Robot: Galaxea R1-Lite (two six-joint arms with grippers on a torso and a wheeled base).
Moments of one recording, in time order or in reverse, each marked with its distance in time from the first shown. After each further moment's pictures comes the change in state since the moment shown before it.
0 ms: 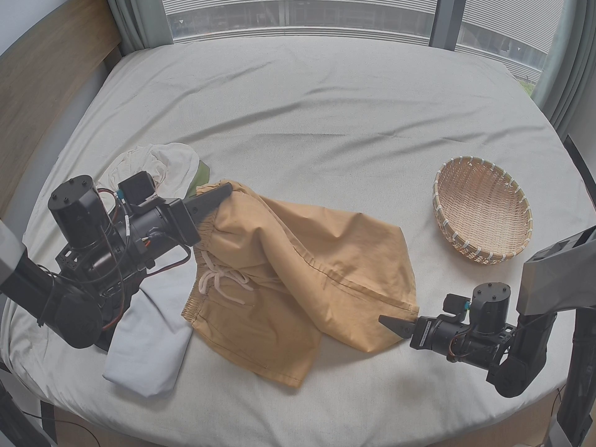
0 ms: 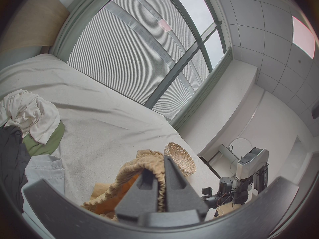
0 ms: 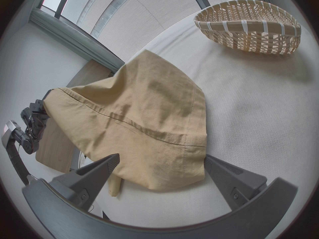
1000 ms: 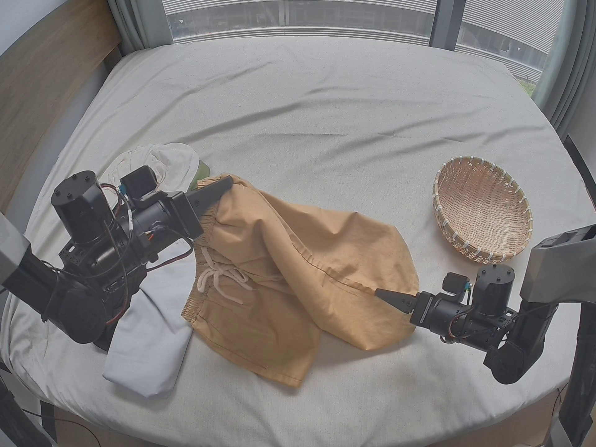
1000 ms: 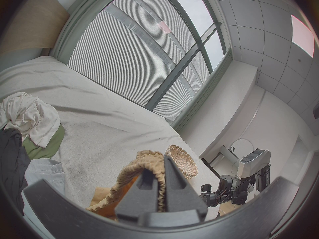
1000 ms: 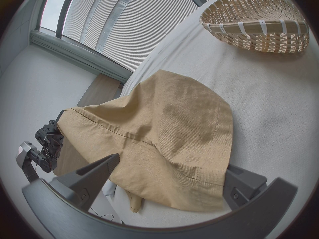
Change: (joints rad) left arm -0.003 0.014 -0.030 -0.002 0.019 0.000; right arm -0.027 0.006 -0.124 0.001 0.117 0.132
